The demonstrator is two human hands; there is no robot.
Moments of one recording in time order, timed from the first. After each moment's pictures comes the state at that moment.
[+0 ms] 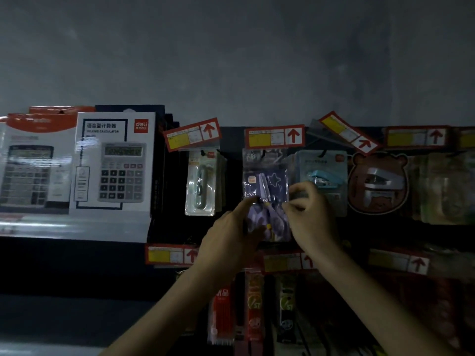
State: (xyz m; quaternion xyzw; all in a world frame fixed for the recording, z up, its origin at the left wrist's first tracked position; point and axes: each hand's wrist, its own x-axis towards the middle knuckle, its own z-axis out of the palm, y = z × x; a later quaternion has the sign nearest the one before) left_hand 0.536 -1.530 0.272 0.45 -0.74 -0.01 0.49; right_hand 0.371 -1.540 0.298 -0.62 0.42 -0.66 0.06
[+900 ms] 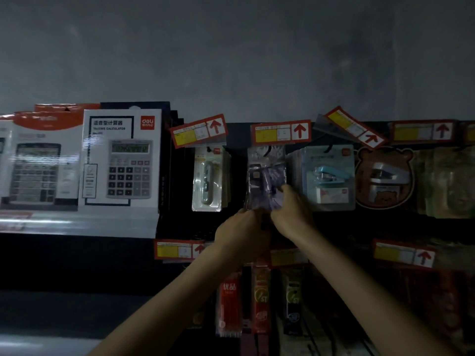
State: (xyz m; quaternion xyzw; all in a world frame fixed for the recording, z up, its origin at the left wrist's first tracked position) left_hand 0.527 -1.552 0.287 0.51 -0.79 0.07 0.33; right_hand 0.404 -1.579 0.307 -0.64 0.57 -0.51 0.03
